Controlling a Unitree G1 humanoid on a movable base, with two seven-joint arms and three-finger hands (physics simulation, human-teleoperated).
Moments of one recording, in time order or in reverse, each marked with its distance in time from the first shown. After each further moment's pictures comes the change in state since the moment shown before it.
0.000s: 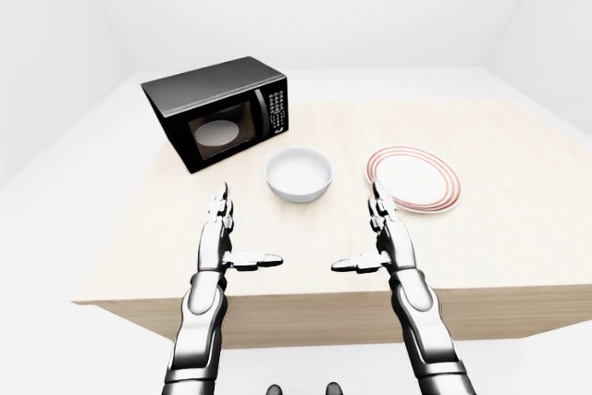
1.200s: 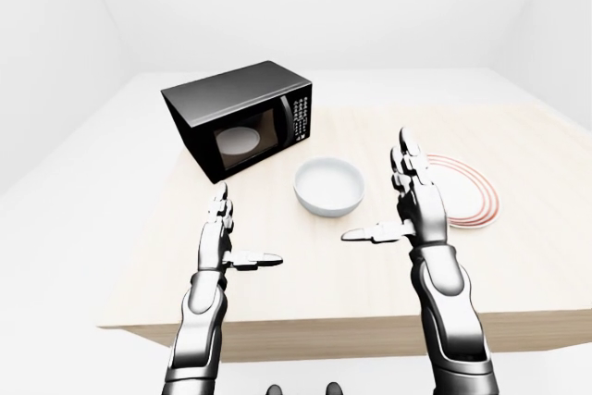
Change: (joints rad) left arm -0.005 0.001 0.002 0.010 0.000 0.003 0.005; right arm -0.063 -0.019 -0.026 -0.391 -0.057 0.156 -0.003
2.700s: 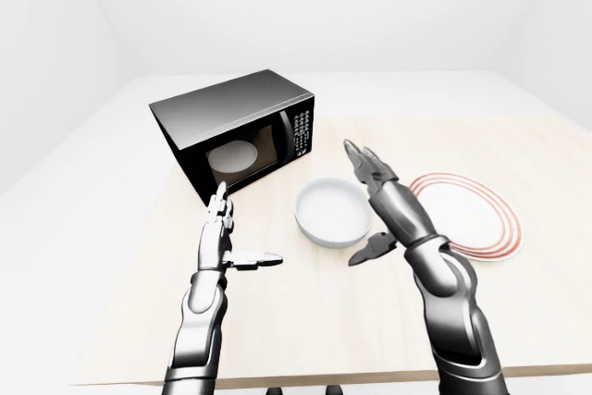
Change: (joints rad) left arm -0.002 0.000 0.000 -0.002 -0.006 0.009 -0.001; right arm -0.034 -0.065 0.083 -0.118 -0.666 0.000 0.351
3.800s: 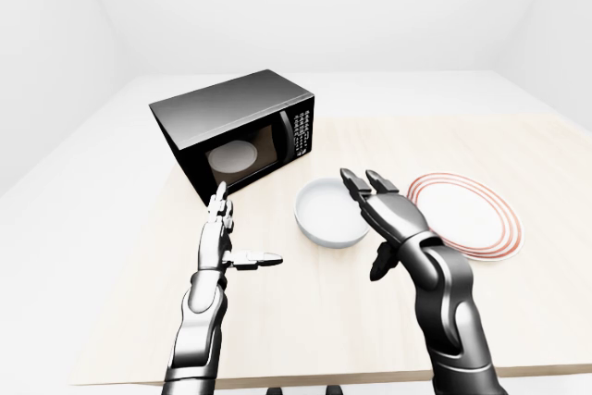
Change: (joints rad) left arm -0.001 0.000 0.000 -0.005 0.001 0.010 0.002; right arm -0.025 0.023 -0.002 0.051 -0.448 0.000 0.295
